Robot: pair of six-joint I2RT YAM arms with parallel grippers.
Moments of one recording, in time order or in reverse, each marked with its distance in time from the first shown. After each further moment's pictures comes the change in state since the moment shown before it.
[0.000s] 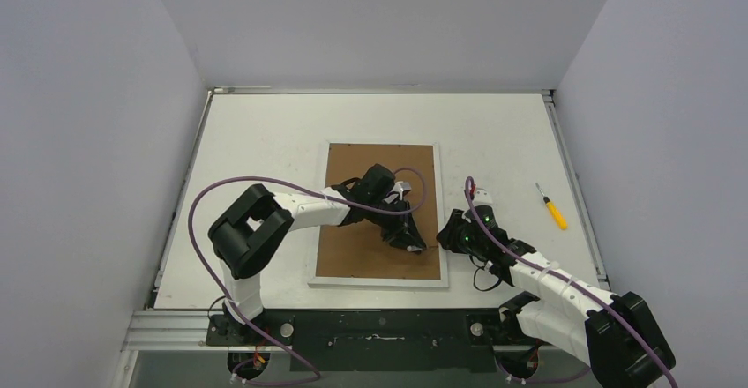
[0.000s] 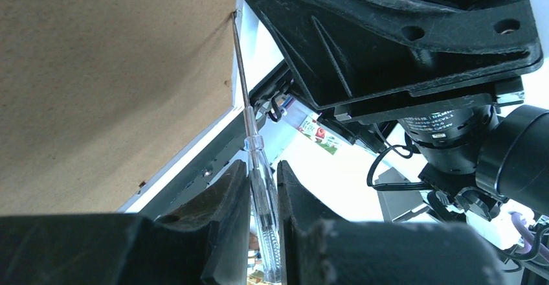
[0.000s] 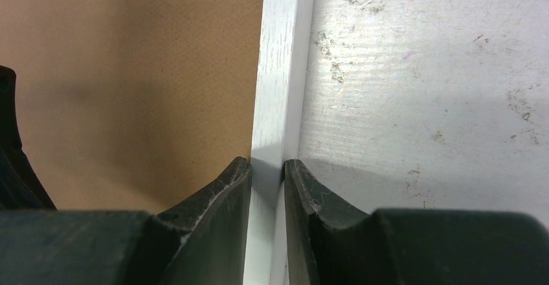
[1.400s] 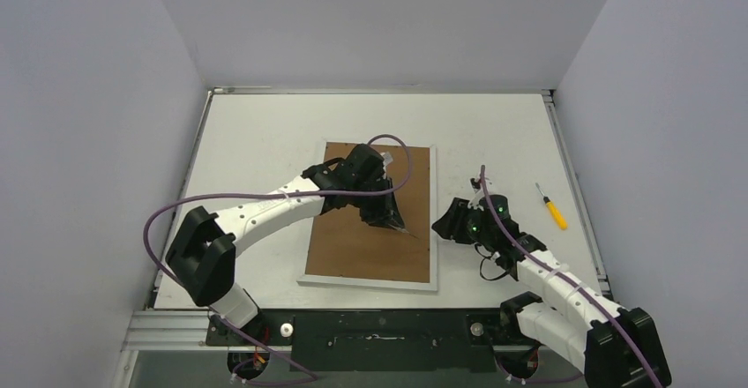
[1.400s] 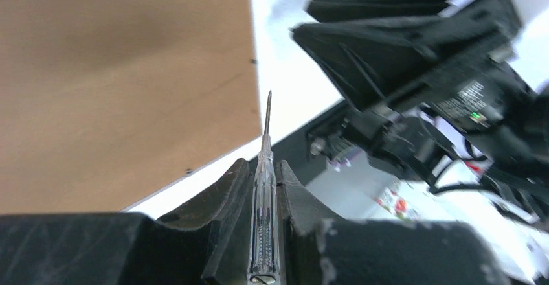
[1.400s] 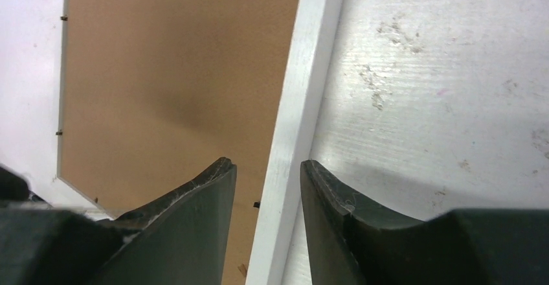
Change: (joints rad) left arm 0.013 -0.257 0.154 -0.456 -0.370 0.279; right arm -0.122 -0.056 0.067 -0.053 -0.195 -0.028
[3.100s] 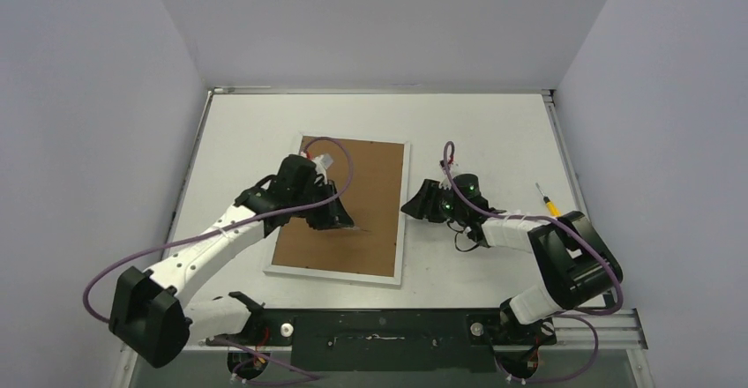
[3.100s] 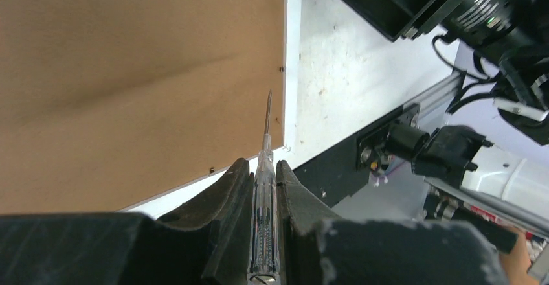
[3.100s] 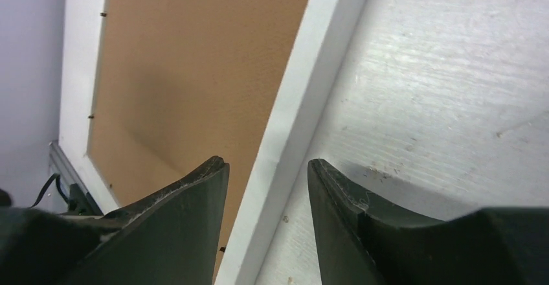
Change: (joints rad) left arm 0.277 -0.463 -0.360 -0.040 -0.078 0.159; right arm 0.042 0.568 0.143 0.499 -0.157 0.073
